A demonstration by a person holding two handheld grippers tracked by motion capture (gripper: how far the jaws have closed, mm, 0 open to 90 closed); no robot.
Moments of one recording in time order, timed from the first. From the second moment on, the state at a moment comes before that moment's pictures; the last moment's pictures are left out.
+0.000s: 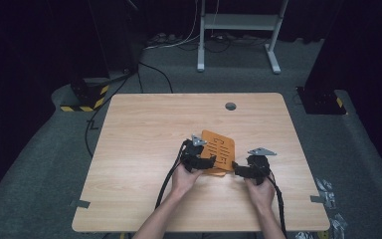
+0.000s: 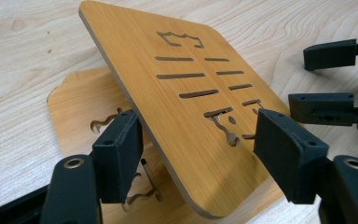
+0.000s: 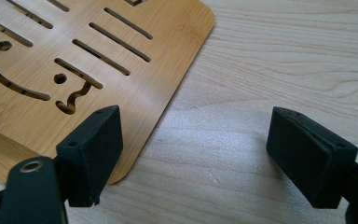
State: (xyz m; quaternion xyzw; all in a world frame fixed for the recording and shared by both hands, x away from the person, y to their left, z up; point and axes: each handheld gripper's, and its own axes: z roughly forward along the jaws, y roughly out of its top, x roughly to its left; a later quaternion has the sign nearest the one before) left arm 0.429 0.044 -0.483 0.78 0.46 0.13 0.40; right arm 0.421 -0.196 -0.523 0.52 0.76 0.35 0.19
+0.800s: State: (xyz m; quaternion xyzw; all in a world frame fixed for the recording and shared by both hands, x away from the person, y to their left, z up) left arm 0.430 0.032 -0.467 0.79 0.44 0.13 0.41; right arm 0.420 -0.185 -0.524 0.51 0.77 0.32 0.22
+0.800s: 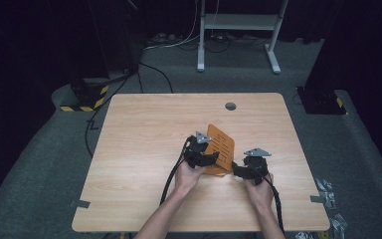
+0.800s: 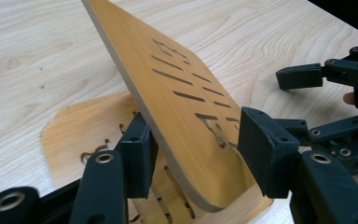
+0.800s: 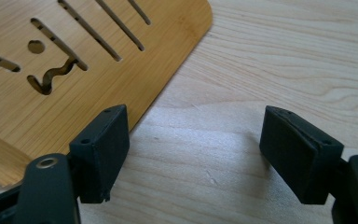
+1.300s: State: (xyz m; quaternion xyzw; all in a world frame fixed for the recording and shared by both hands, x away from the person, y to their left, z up) left arm 0.429 0.022 -0.464 0.79 0.43 0.10 0.42; right arm 0.420 -0.186 -0.524 0.51 0.77 0.32 0.23
